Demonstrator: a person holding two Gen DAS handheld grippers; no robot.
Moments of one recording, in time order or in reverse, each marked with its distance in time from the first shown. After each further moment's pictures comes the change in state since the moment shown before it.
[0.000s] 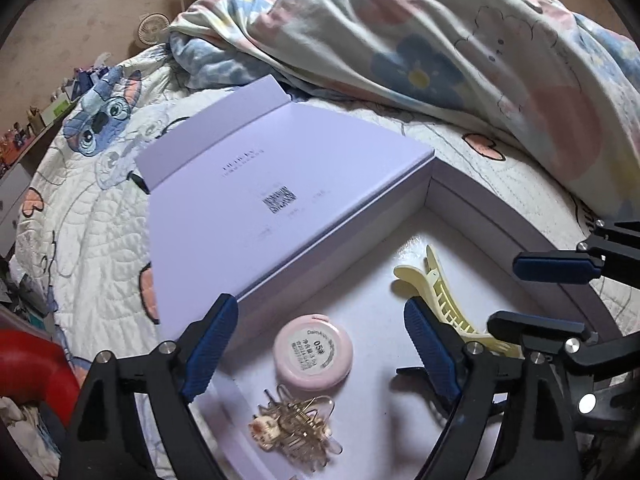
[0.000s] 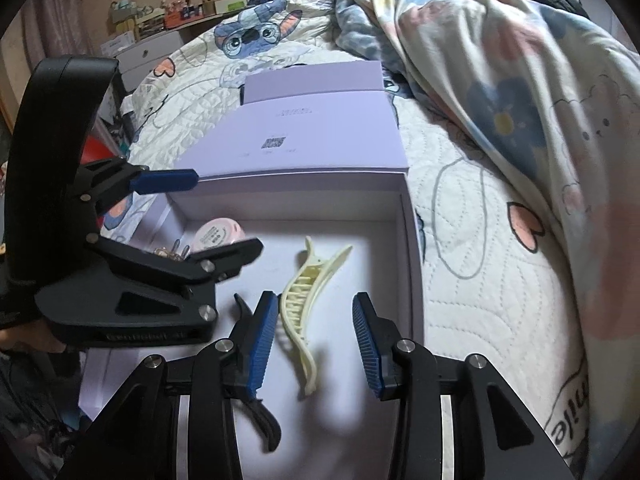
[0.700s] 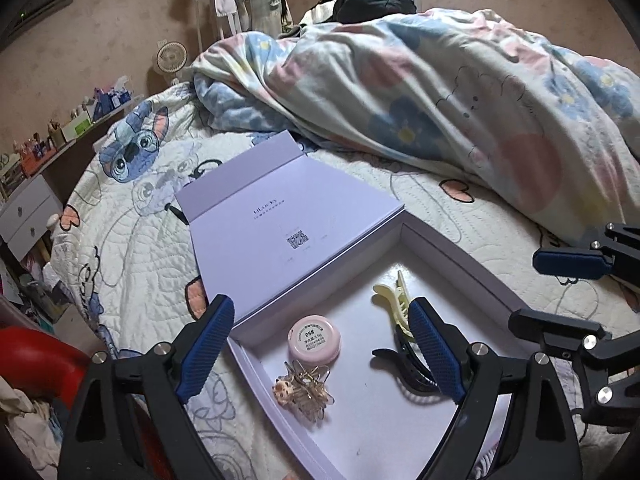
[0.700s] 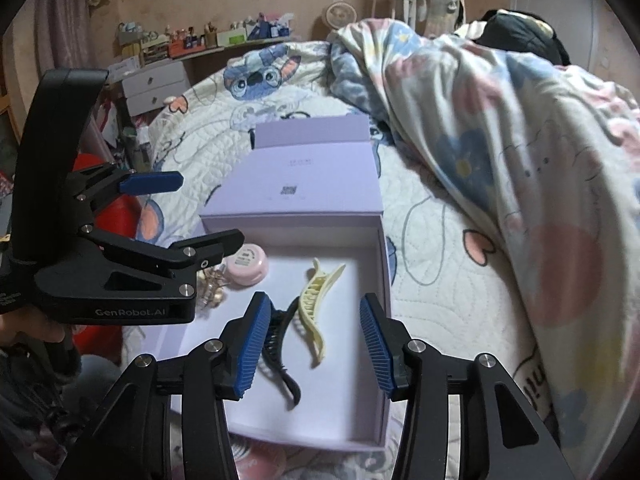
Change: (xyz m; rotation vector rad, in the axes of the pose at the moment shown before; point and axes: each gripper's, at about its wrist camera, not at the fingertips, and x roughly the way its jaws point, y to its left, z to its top) left arm -0.087 -0.003 0.001 -0.012 -0.116 0.026; right arm -0.088 0.022 -0.007 -0.001 -0.120 -0.049
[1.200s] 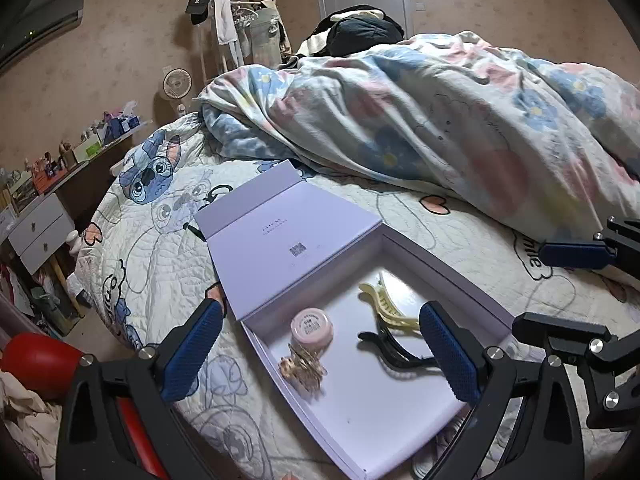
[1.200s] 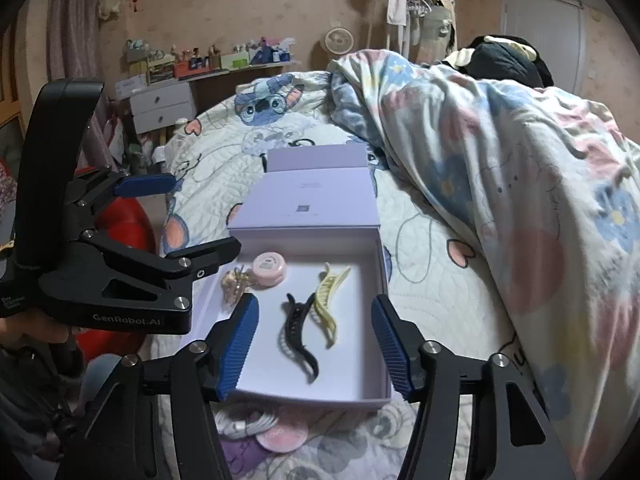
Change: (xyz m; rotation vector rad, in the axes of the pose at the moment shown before) left arm -0.067 -0.013 -0.015 0.028 -0.078 0.011; right arm -0.061 0.021 -0.016 0.001 -0.079 -0.016
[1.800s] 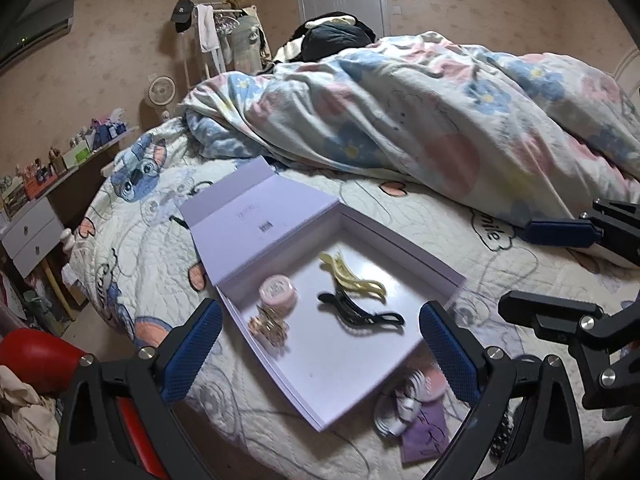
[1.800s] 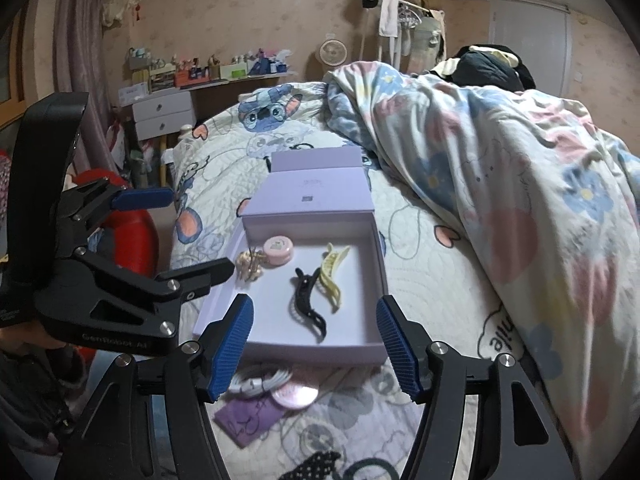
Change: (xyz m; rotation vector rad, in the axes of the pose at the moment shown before) left arm -0.047 -0.028 -0.041 0.030 -0.011 -0.064; right arm -0.047 0.015 -0.042 0.012 -0.041 -0.029
